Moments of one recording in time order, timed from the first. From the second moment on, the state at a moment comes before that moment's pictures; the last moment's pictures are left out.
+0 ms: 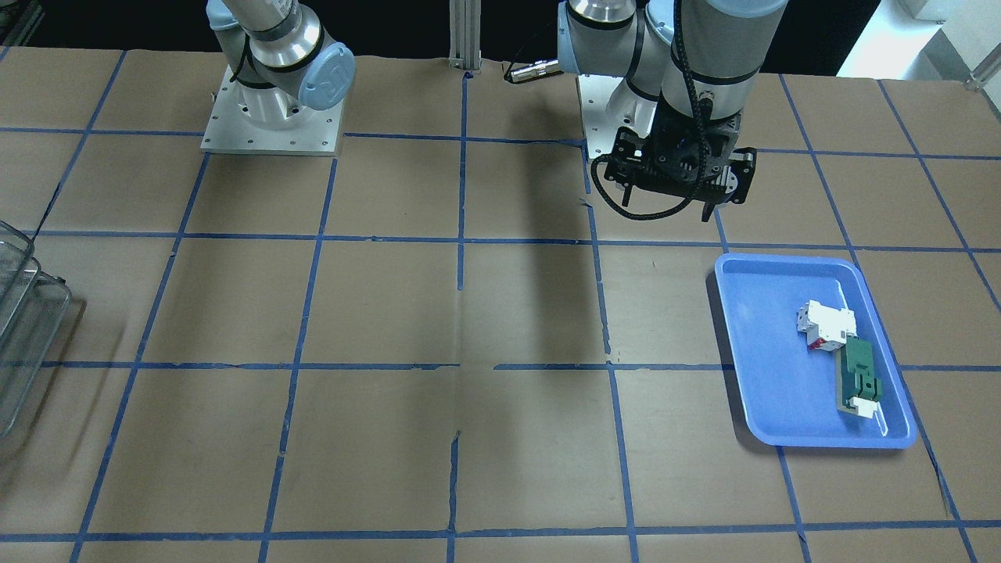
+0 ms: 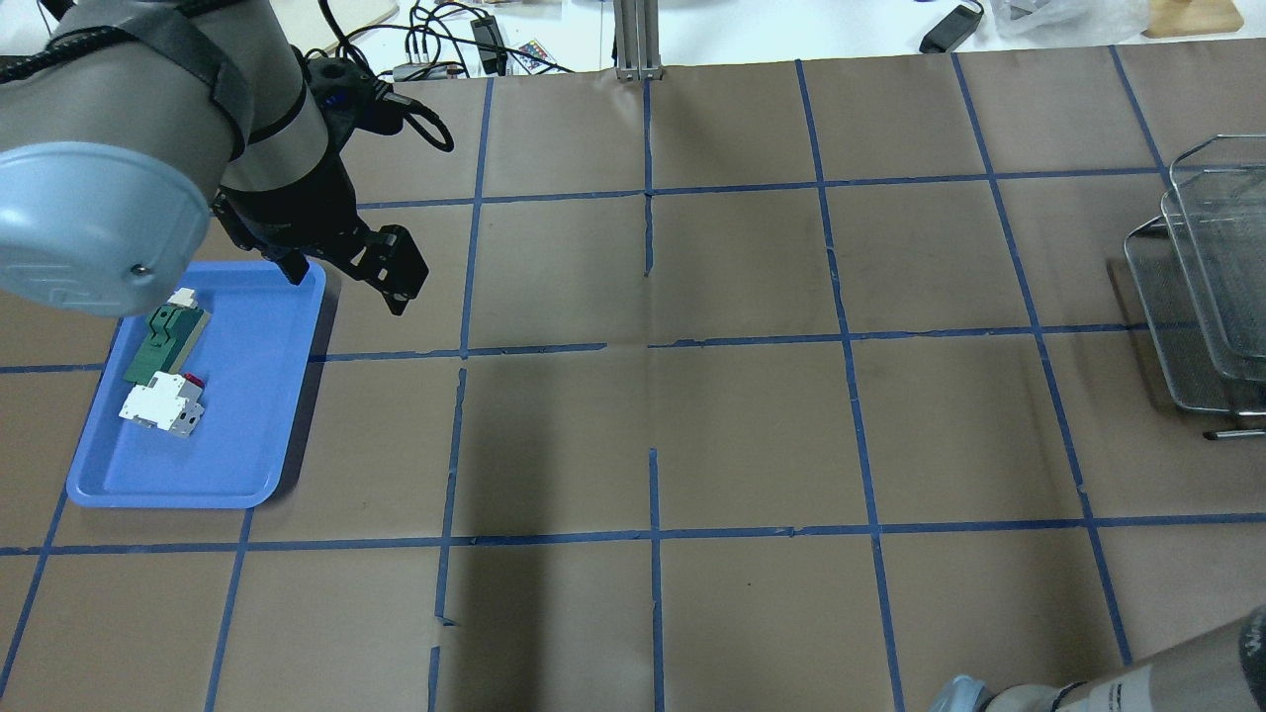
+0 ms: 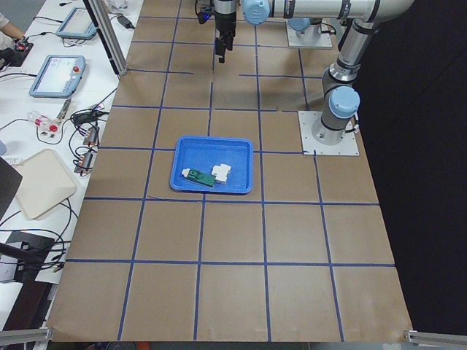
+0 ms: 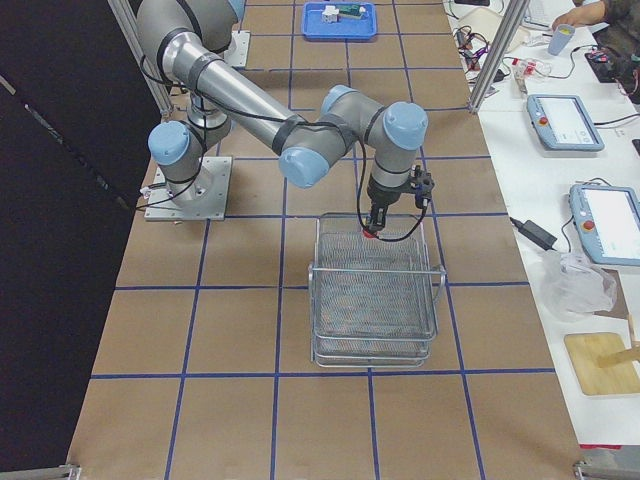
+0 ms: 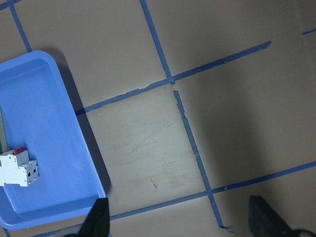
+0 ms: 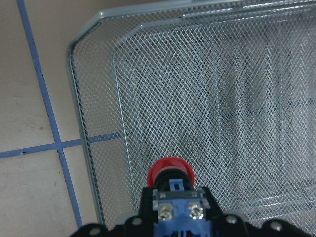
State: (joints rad) left arm -1.63 -1.55 -1.66 -1.51 1.67 0.21; right arm 0.92 -1.25 1.43 -1.74 -1.63 -0.50
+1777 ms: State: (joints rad) left arm -1.55 -1.62 -1.55 -1.52 1.53 -0.11; right arm 1.36 -1.49 1.44 -1.43 -1.62 -0.22
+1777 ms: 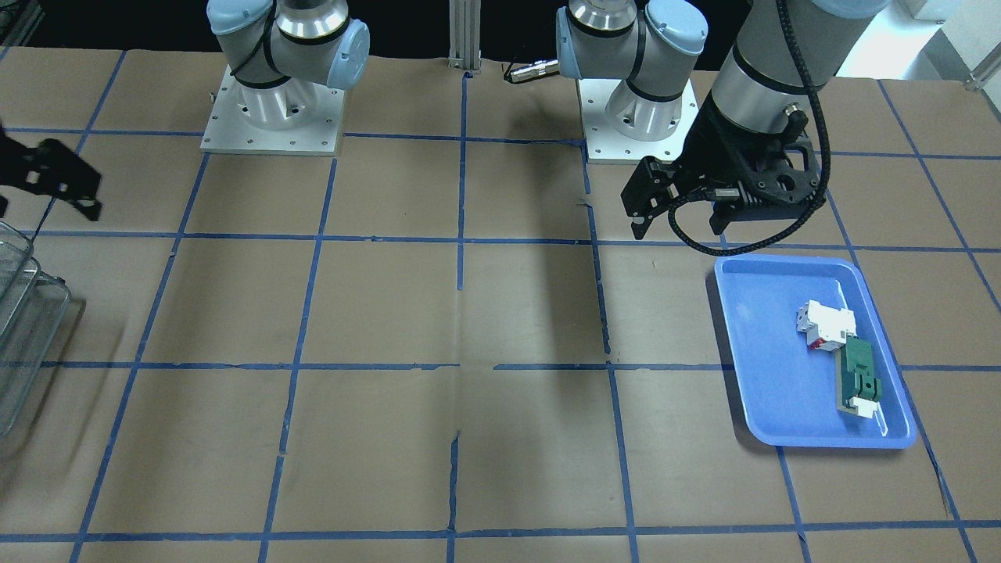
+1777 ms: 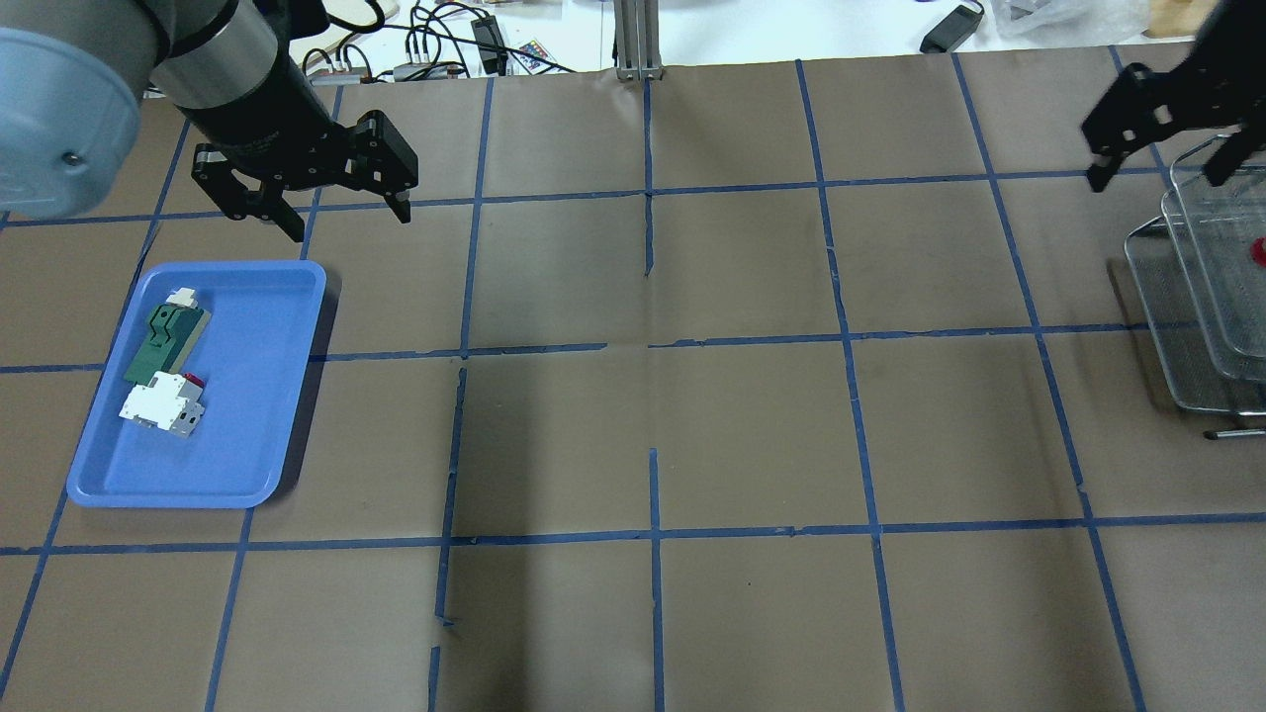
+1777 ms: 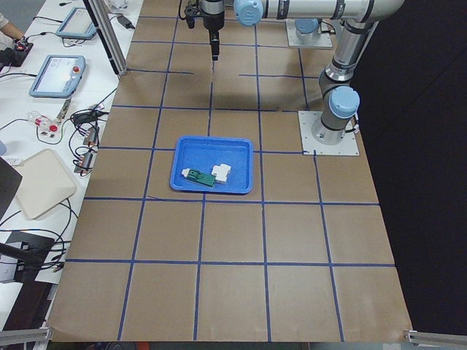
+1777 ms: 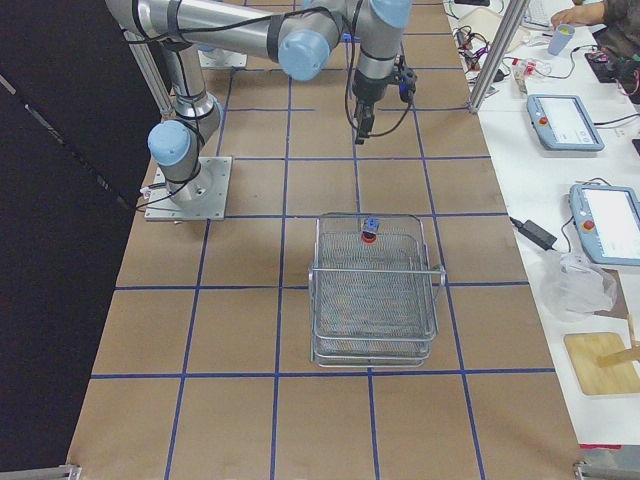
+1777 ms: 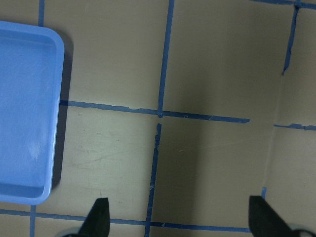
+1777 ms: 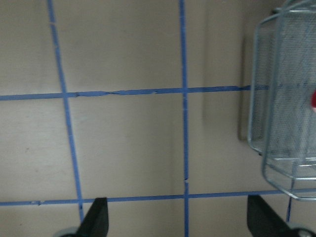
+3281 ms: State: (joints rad) left arm -1.56 -1.62 -1.55 -1.52 1.53 -0.11; right arm 1.55 -1.69 1.71 -1.55 -1.58 0.04
